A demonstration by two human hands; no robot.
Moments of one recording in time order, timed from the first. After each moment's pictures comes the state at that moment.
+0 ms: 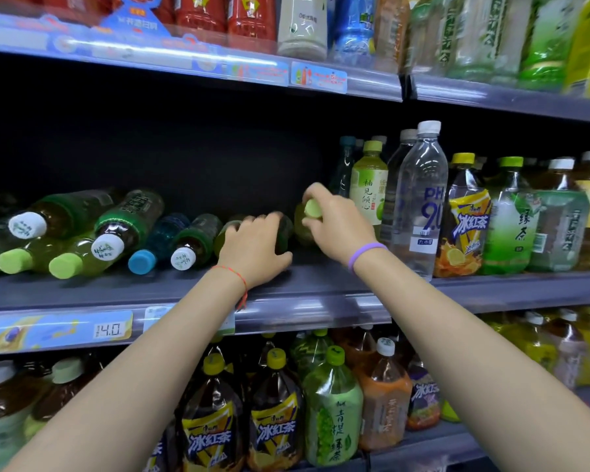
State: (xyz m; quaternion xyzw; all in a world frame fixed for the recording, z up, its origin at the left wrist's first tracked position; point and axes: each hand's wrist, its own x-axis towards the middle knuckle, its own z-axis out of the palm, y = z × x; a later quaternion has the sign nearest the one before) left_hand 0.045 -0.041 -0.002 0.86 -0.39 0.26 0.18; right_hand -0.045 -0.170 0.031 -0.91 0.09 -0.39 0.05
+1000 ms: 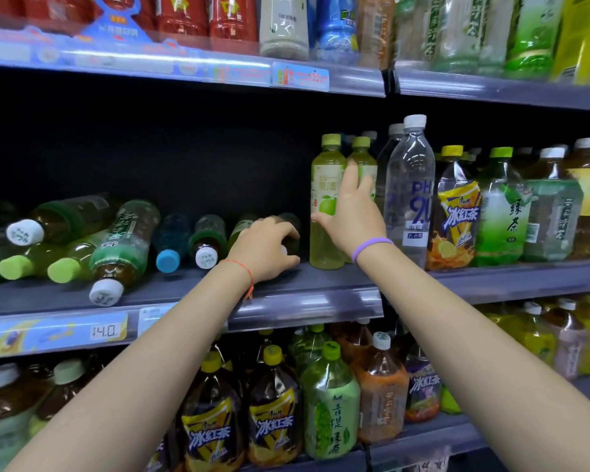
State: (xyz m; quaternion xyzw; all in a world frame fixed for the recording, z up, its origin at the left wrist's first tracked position) left_hand 0.049 -0.062 -0.002 0.84 -0.47 0.21 0.20; right_hand -0.057 -0.191 0.034 -0.87 0.22 -0.42 0.09
